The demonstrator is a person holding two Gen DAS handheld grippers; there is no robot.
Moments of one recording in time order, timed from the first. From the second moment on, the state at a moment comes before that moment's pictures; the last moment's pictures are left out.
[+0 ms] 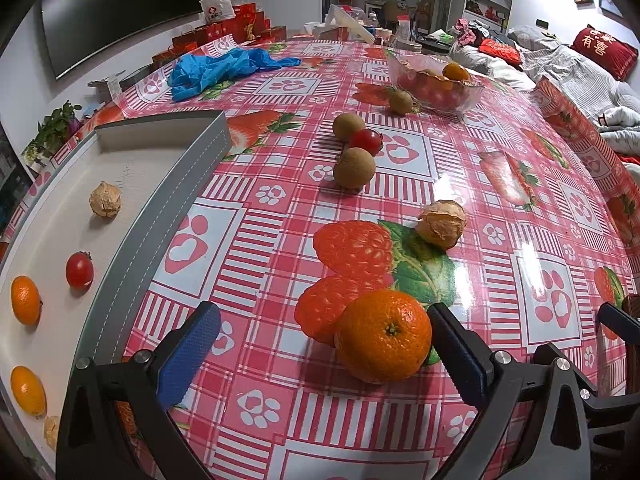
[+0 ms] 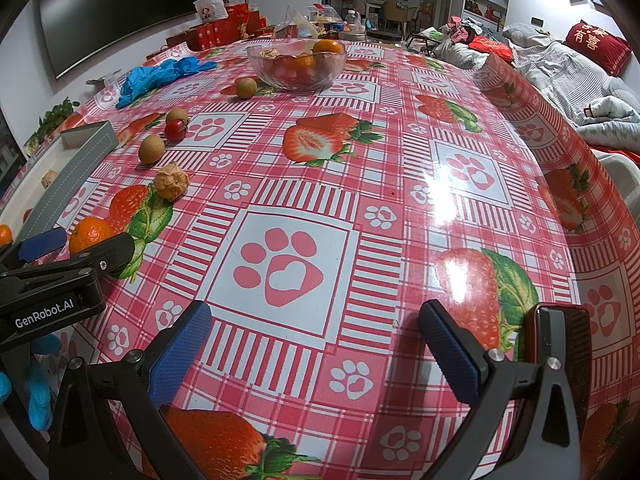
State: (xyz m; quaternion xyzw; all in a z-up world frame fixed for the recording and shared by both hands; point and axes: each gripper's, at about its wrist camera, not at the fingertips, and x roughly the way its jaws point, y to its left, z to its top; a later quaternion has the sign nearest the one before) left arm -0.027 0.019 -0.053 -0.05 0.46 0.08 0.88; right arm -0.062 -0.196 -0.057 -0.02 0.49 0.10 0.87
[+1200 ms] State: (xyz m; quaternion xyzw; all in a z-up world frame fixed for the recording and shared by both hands) left arm -0.027 0.012 -0.035 -0.06 0.48 0.02 0.87; right arm -0.061 -0.195 -0.056 -0.03 0.49 0.10 0.86
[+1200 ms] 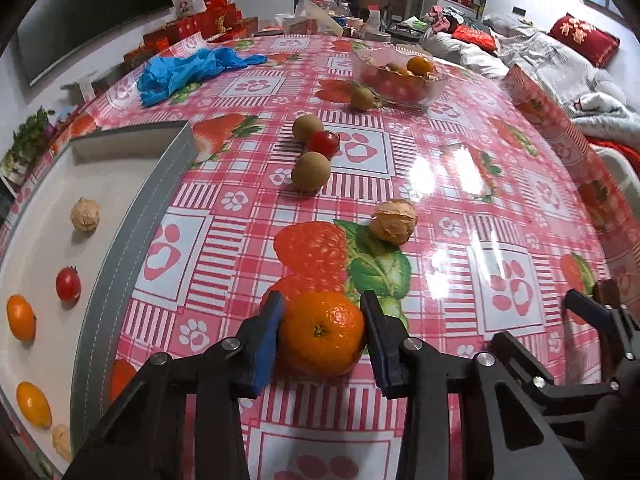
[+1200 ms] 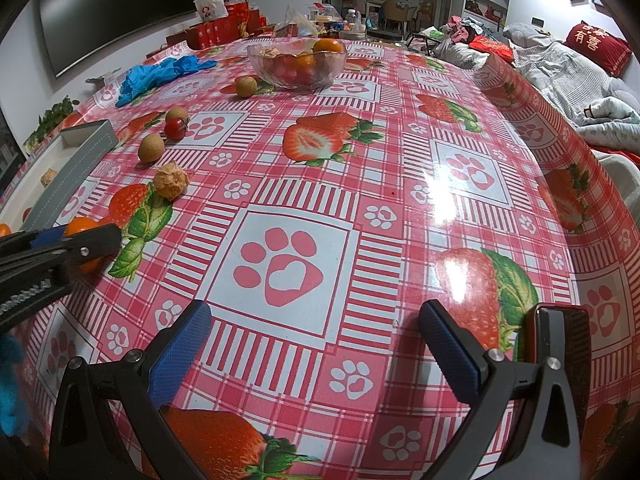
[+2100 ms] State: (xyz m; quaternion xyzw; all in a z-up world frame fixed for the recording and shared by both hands) left arm -0.098 0.116 0.018 -0.09 0.43 0.07 0.89; right arm 0.006 -0.082 -0.043 -0.05 0.53 0.17 0.83
